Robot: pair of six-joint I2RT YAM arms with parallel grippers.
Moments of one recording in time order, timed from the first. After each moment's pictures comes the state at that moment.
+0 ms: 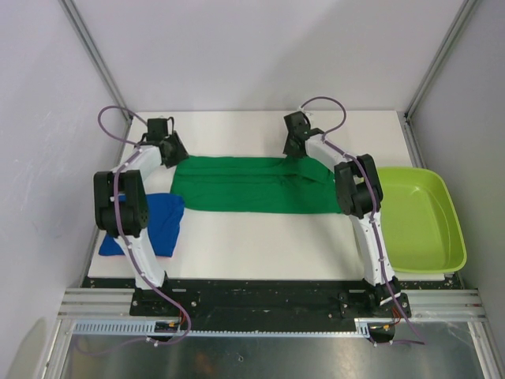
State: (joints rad) left arm 0.03 1.92 1.37 -0.30 0.04 -0.44; right arm 0.41 2.39 1.97 -0.44 0.22 0.57
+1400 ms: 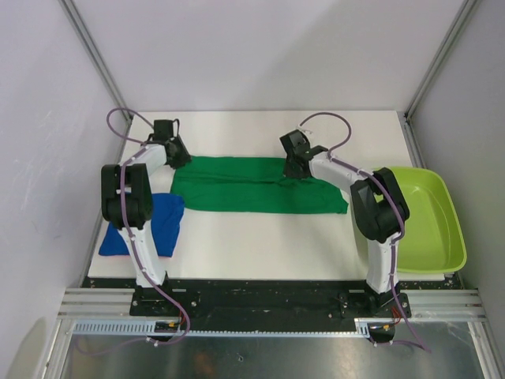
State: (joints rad) left arm 0.02 2.03 1.44 -0.30 0.04 -0.46; right arm 0.53 2.00 1.49 -0.44 0.25 0.66
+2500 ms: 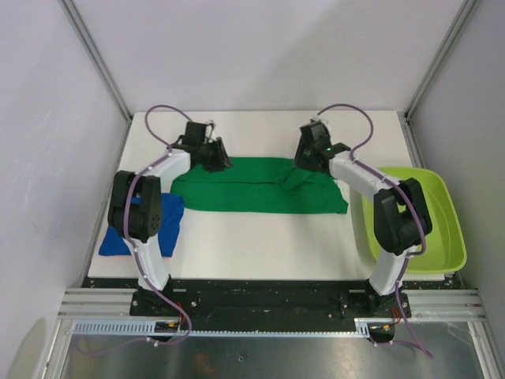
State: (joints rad) left arm -0.20 1.90 1.35 -0.29 0.28 -0.46; right arm 0.48 1.82 1.39 -0.37 0.16 0.62
